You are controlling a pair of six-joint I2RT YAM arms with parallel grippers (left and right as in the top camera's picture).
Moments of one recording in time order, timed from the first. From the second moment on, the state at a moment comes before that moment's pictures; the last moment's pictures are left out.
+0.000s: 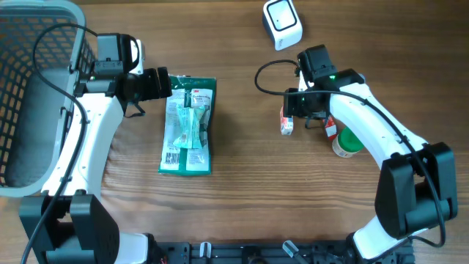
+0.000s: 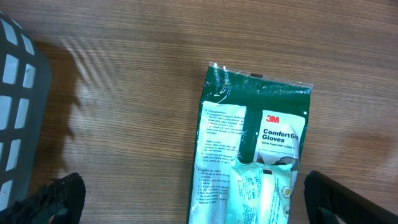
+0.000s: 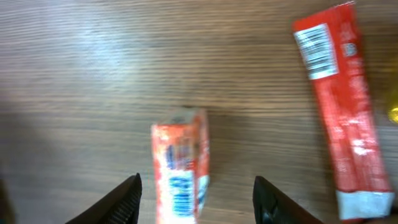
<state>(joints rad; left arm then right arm) 0.00 1.60 1.28 -0.73 0.04 -0.15 0.30 1.78 1.26 -0.76 -0.10 0.34</state>
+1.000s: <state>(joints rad) 0.00 1.60 1.28 -0.73 0.04 -0.15 0.35 1.79 1.26 -0.78 -0.04 0.42</state>
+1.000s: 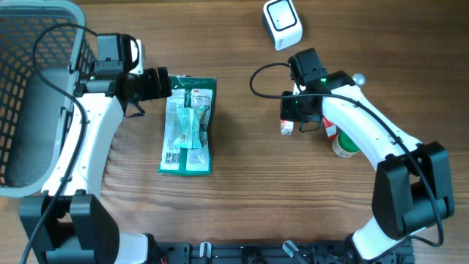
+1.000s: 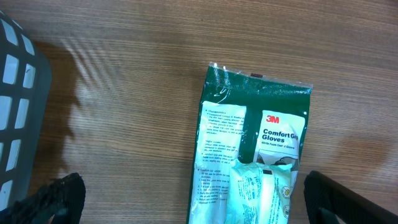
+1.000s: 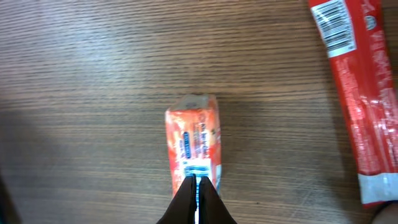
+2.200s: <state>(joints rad) 0.00 1.60 1.28 -0.73 0.04 -0.15 0.35 1.84 1.25 -0.72 -0.18 0.38</state>
